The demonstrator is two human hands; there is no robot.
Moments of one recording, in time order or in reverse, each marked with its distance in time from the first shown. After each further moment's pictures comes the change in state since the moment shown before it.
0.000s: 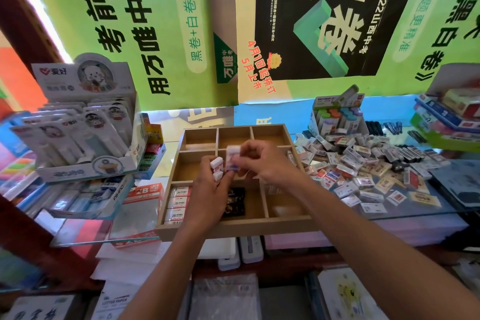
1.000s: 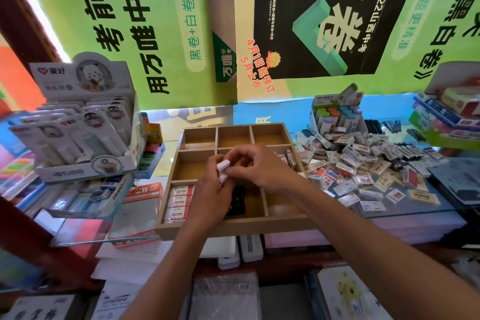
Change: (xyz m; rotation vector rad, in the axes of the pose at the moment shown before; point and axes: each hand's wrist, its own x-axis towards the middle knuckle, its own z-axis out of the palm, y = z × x) left_hand -0.004 0.007 0.000 0.029 -0.092 0.040; right_hand -0.011 -0.007 0.010 -0.263 -0.122 -0.161
